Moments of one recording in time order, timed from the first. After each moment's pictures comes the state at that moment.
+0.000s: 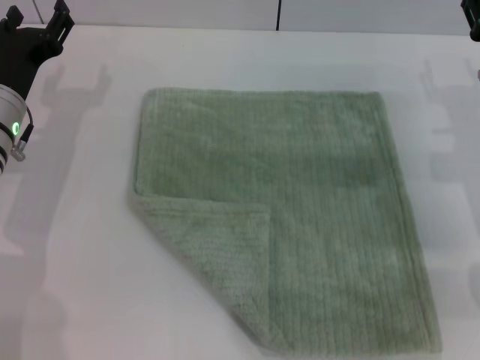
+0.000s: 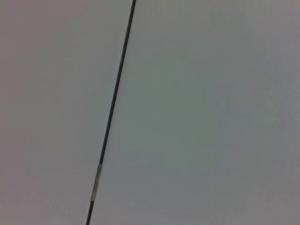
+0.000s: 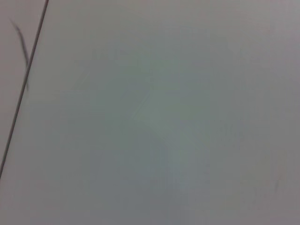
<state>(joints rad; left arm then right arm) -0.66 -2.07 0.01 0.00 1.28 1.05 -0.41 0.53 2.08 -2.07 -0.35 -2.24 1.07 2.86</state>
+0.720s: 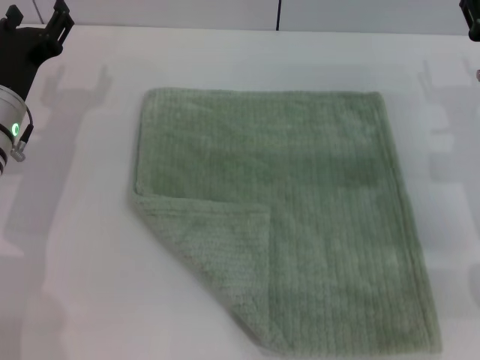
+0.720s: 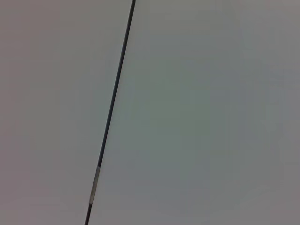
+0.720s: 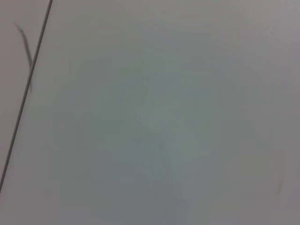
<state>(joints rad) -0.66 -2.07 0.01 0.00 1.28 1.06 -0.41 0.53 2.08 -2.07 -0.35 -2.25 1.08 2.86</state>
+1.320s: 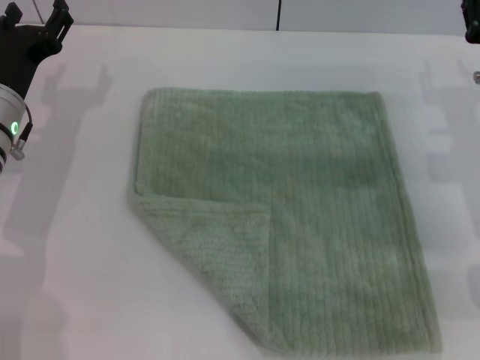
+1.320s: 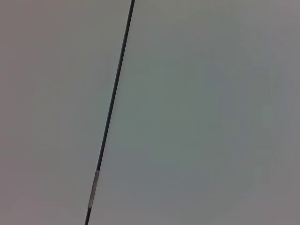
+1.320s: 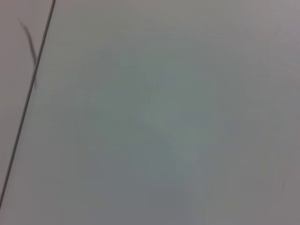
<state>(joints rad) -0.66 -2.07 0.01 0.00 1.28 1.07 -0.41 0.53 2.08 -2.08 -0.35 -2.25 1.07 2.86</state>
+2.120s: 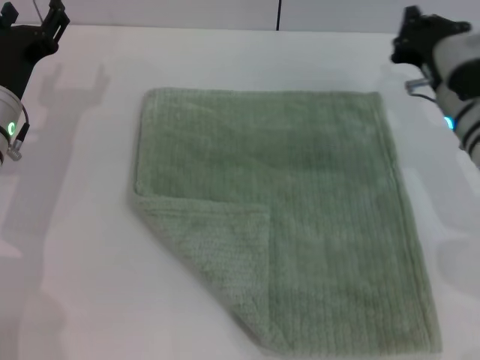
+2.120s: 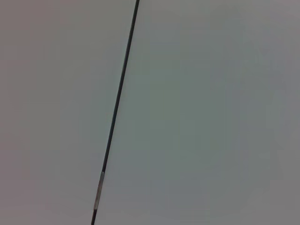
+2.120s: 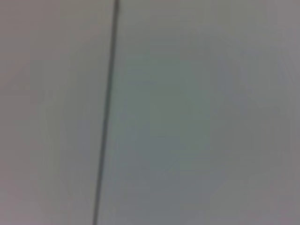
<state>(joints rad) -0.65 -2.07 0.01 0.01 1.28 1.07 -0.41 0.52 2.07 -2.04 -0.61 -2.27 0.60 2.77</state>
